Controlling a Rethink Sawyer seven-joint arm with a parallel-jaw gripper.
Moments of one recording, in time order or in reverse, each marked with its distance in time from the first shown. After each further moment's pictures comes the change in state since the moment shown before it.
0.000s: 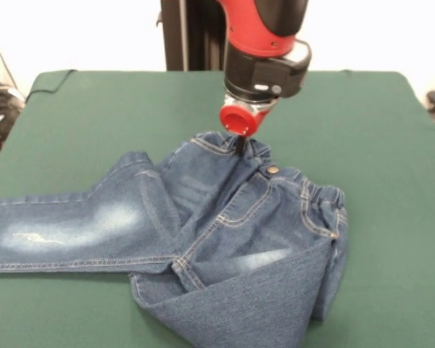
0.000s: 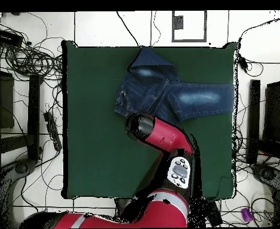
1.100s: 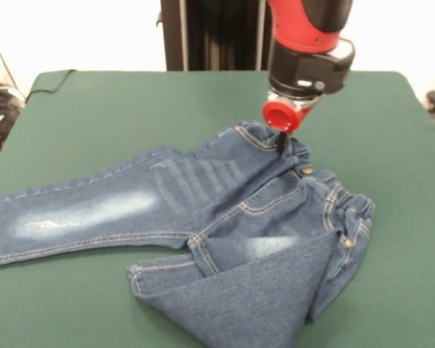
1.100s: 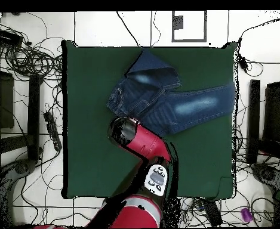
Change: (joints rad) arm 0.119 -0.003 0.001 0.093 0.199 -0.072 0.000
